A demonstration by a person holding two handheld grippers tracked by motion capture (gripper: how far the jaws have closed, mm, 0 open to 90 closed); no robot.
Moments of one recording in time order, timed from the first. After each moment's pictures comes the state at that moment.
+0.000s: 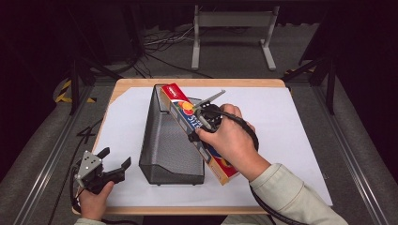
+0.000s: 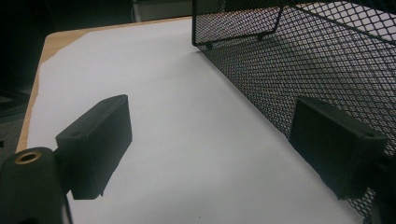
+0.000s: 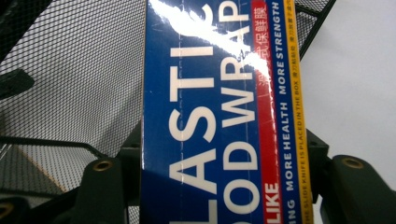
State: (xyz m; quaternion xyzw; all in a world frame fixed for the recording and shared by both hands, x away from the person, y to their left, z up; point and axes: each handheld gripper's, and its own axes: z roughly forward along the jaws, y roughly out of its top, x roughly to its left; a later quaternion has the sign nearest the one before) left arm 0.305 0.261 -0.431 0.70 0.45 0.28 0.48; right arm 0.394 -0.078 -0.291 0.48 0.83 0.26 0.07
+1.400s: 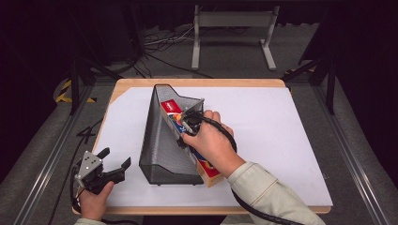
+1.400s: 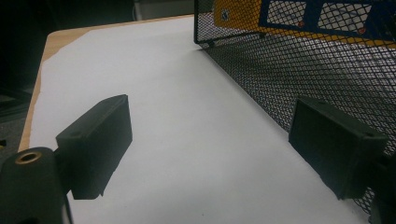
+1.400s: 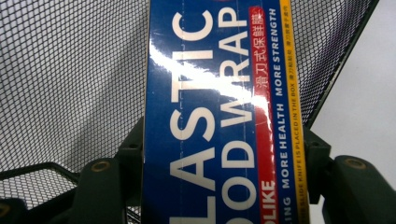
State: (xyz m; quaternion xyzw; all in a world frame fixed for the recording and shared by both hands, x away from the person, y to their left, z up) left arm 0.305 0.262 -0.433 0.70 0.45 0.28 0.48; right arm 0.419 -0.039 -0.345 0.52 0.83 0.18 0.05
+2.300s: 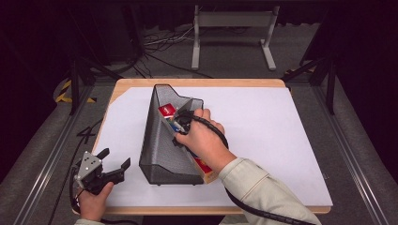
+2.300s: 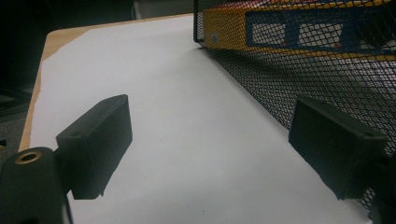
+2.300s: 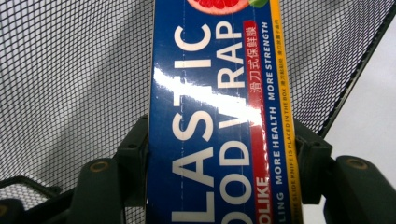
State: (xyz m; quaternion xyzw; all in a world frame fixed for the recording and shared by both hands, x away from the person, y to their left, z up) left arm 0.305 0.263 -0.434 0.70 0.45 0.28 0.48; right arm 0.430 -0.018 -0.351 0.50 0.85 0.14 0.09
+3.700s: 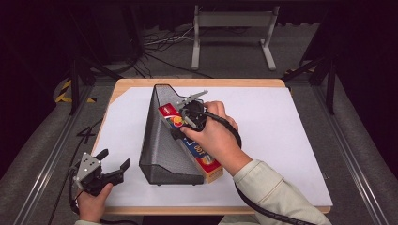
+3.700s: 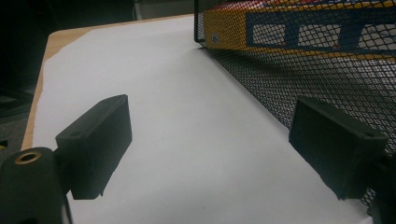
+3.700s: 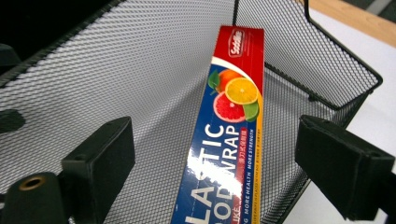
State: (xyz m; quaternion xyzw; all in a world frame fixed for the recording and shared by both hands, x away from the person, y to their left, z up) left arm 0.301 0.265 -0.434 0.70 0.45 0.28 0.48; right arm 0.416 -0.045 -0.308 0.39 0.85 0.33 0.14
